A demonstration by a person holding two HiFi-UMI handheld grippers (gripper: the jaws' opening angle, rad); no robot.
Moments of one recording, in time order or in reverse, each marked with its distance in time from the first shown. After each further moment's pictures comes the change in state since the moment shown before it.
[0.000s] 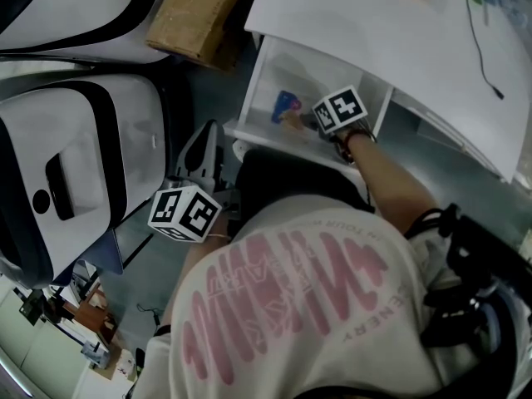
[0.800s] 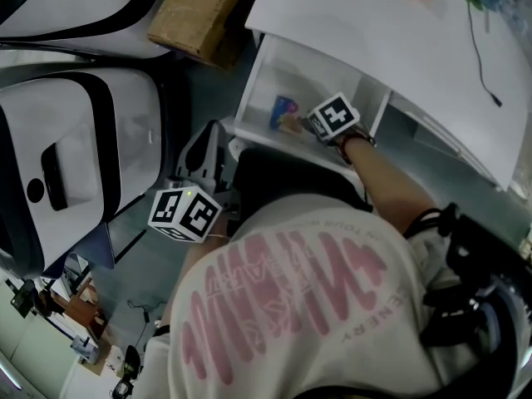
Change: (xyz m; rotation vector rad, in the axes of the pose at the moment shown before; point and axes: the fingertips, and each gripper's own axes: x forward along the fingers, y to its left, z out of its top) left arm -0.007 -0.011 -0.006 -0.013 -0.022 0.008; right arm -0.003 -0.004 -0.007 -0.197 0.038 -0.101
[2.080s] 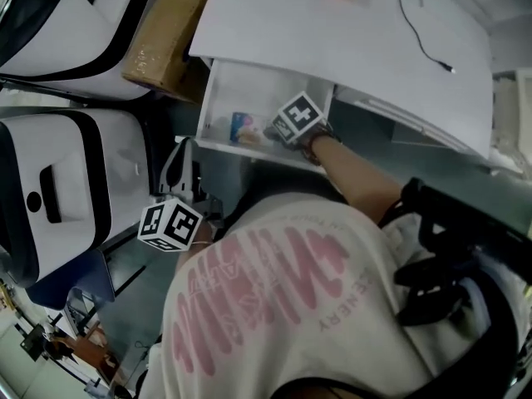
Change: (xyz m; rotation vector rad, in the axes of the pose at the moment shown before) left arm -0.019 -0.067 -0.004 0.081 -0.099 -0.036; right arm -0.061 0.013 -0.002 0.034 -0.170 0.106
